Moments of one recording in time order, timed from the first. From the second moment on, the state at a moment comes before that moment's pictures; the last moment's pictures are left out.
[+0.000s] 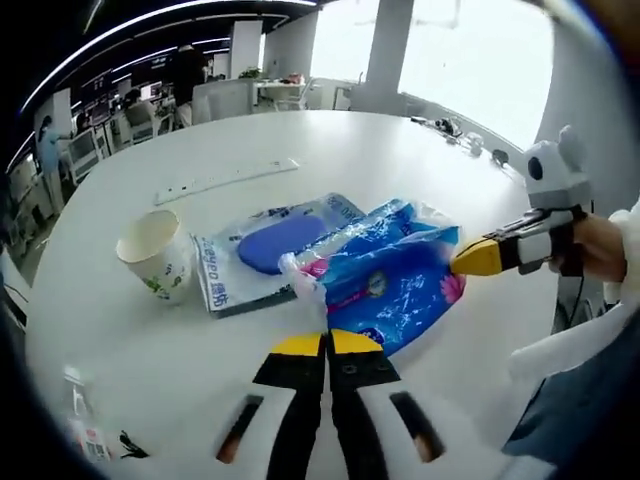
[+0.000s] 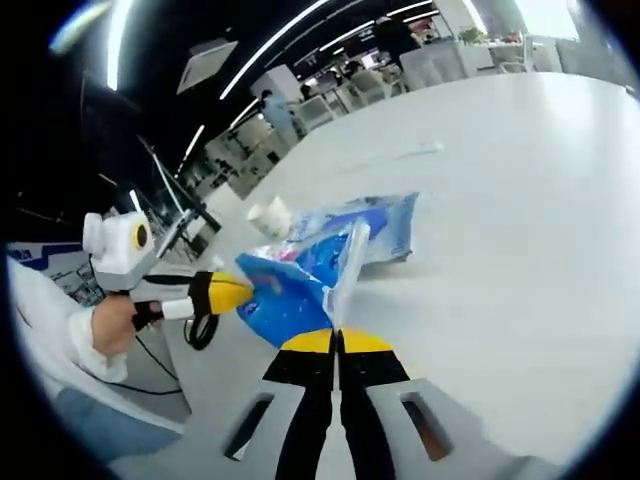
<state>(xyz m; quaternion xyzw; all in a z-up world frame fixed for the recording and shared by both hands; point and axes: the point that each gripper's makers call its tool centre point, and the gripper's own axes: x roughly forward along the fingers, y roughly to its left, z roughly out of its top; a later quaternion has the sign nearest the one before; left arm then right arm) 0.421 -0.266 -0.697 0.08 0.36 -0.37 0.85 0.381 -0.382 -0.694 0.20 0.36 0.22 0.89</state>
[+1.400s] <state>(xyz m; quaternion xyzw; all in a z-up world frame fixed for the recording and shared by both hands) 0.456 -0.378 -0.693 0.09 0.34 -0.43 0.83 0.411 -0.489 -0.696 0.21 0.33 0.09 0.92</state>
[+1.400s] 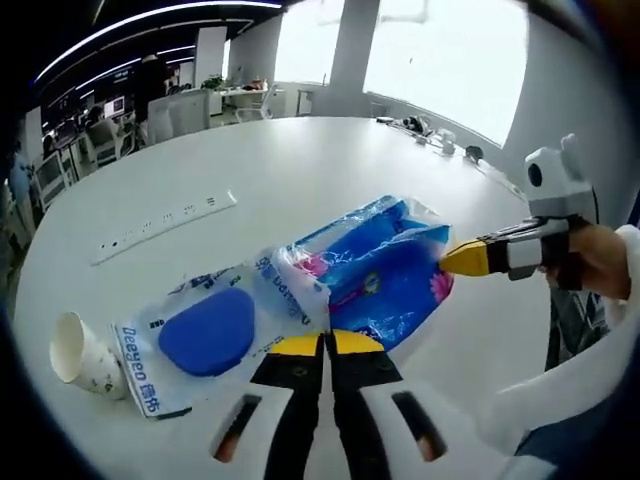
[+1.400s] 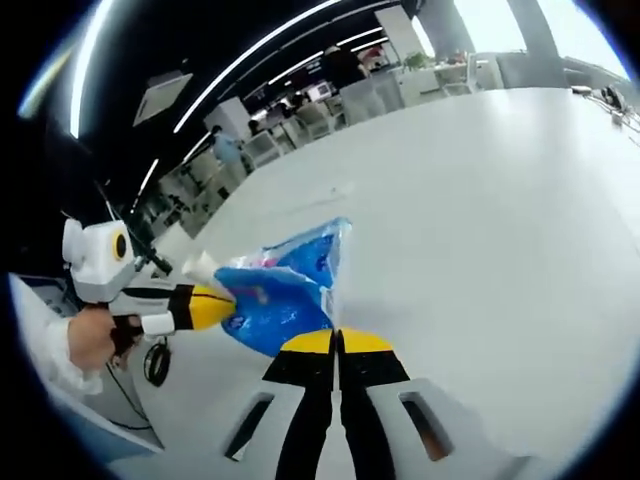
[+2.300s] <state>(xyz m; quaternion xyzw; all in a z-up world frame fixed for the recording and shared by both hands) 0.473 -0.425 -0.732 0.09 0.39 -0.42 0.82 0.450 -0.533 -0.743 0.10 0.35 0.04 0.93</state>
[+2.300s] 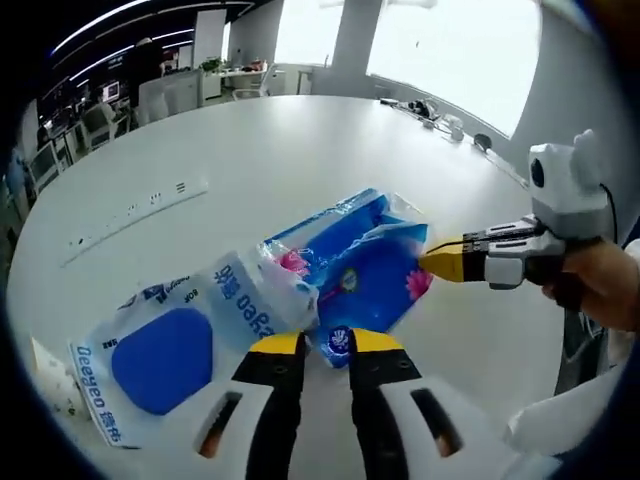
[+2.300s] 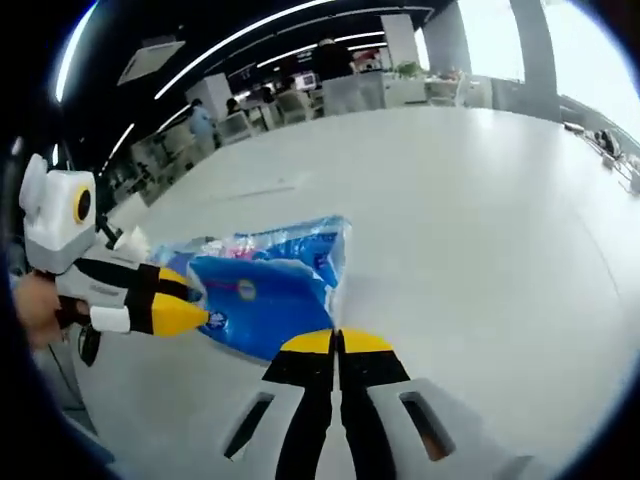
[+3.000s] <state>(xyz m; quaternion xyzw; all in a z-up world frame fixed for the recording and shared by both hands) 0.467 -0.422 -0.728 0.10 0.38 -0.42 0.81 0.457 -0.532 -0.755 0.09 0.35 0.05 0.93</state>
